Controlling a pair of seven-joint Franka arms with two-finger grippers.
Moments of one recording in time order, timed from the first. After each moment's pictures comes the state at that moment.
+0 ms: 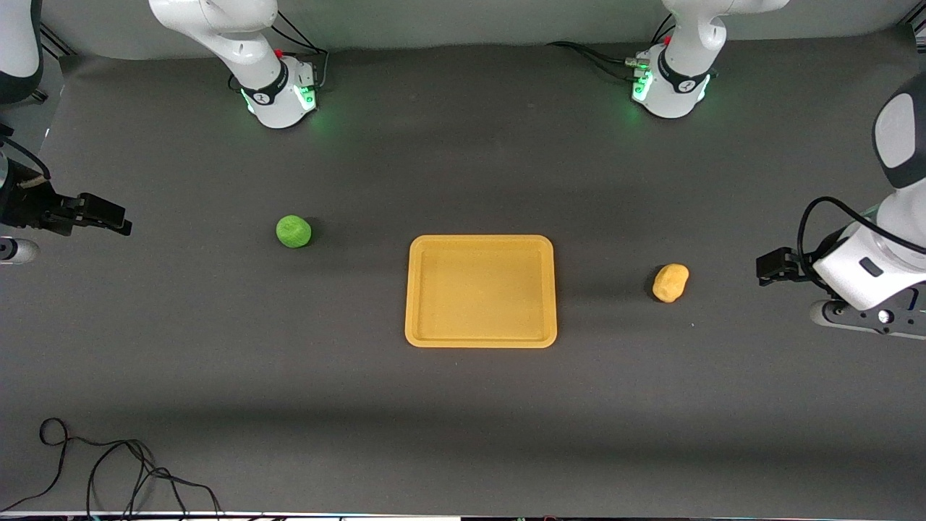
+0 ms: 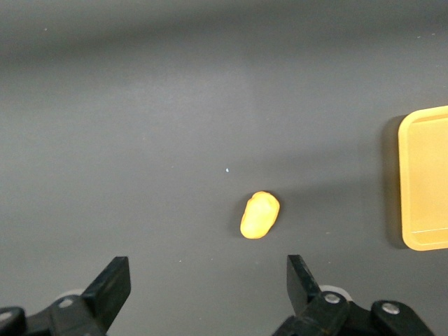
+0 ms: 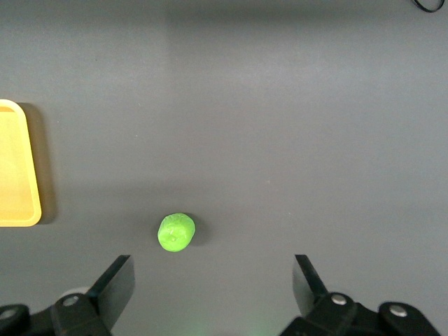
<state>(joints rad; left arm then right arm) -0.03 0.32 -0.06 -1.34 0.07 1.61 0.07 -0.04 0.07 -0.01 -1.56 -0.01 1.55 -0.01</state>
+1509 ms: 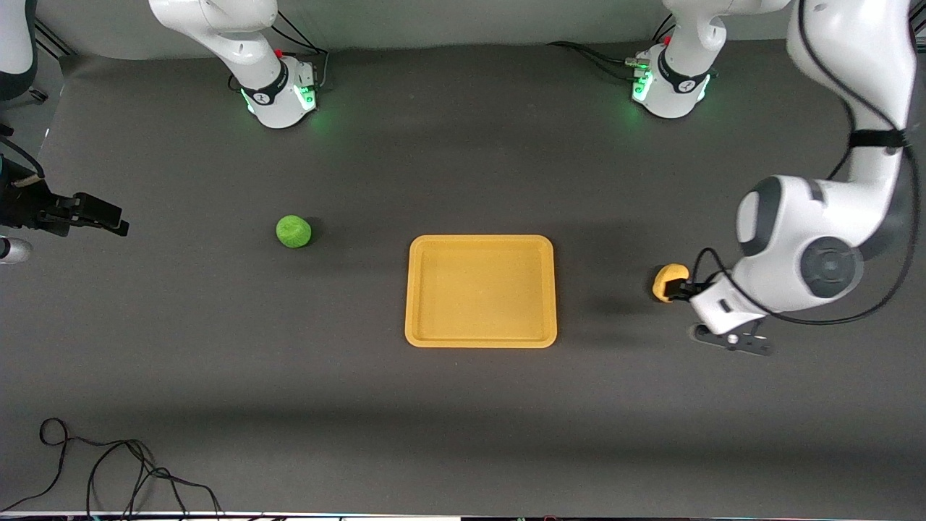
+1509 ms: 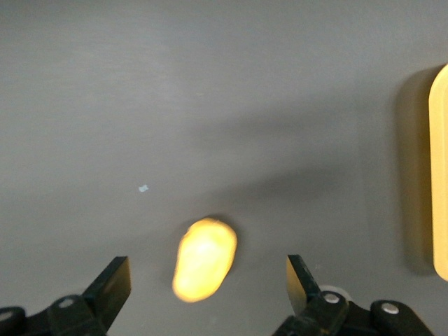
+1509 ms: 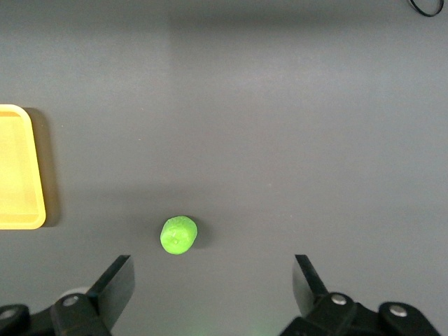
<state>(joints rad) -0.10 0.42 -0.09 -1.78 -0.01 2.08 0.08 -0.04 0.07 -0.01 -1.54 0.00 1.55 -0.01</state>
